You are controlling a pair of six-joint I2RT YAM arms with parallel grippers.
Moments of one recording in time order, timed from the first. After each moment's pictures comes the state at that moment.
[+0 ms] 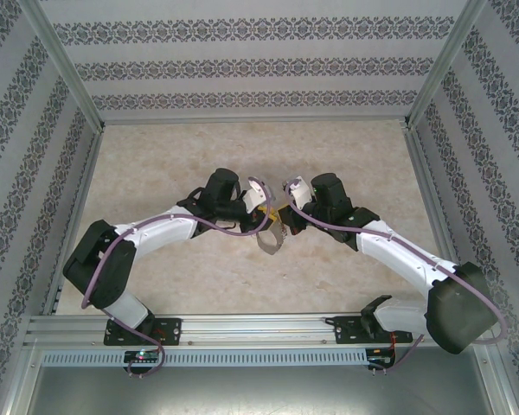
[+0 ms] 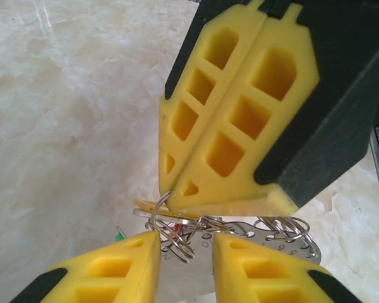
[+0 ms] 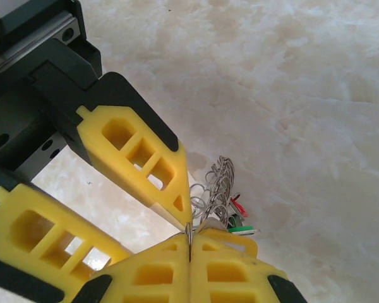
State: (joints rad) left arm -0.61 1.60 0.96 0.03 0.62 0.24; right arm 0.53 1.24 0.79 -0.21 -0.38 0.05
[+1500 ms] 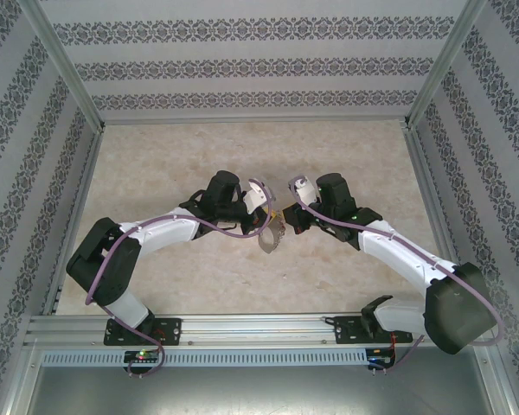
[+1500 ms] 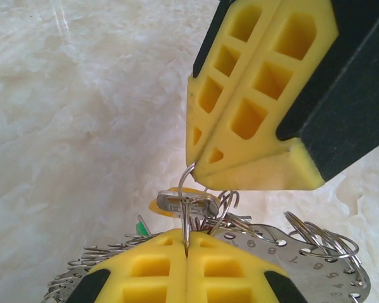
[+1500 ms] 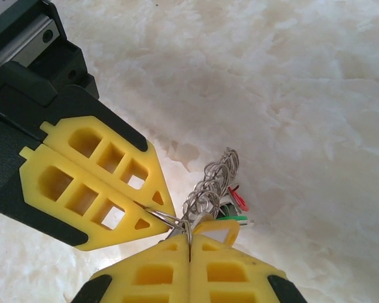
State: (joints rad) left arm -0.62 1.62 0.93 0.10 0.58 0.23; right arm 0.48 1.25 0.76 -0.21 -0.43 0.09
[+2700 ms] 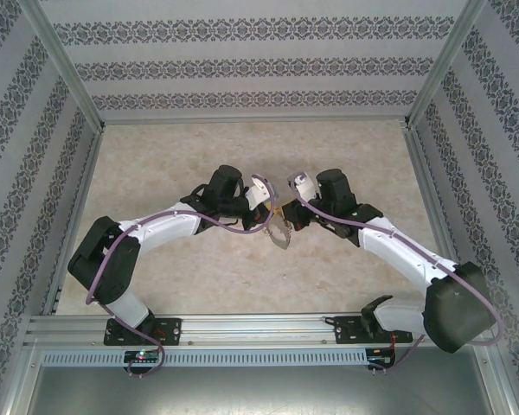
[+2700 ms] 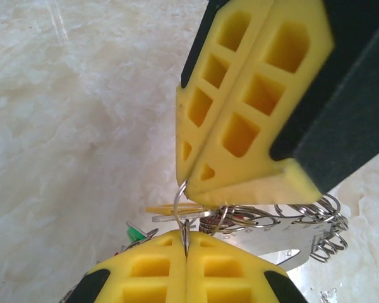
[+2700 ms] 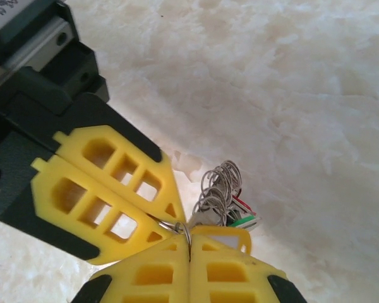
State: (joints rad) left arm -0.62 1.63 1.00 0.02 0.58 0.28; right arm 0.47 1.26 0.80 -0.23 -0.43 0.08
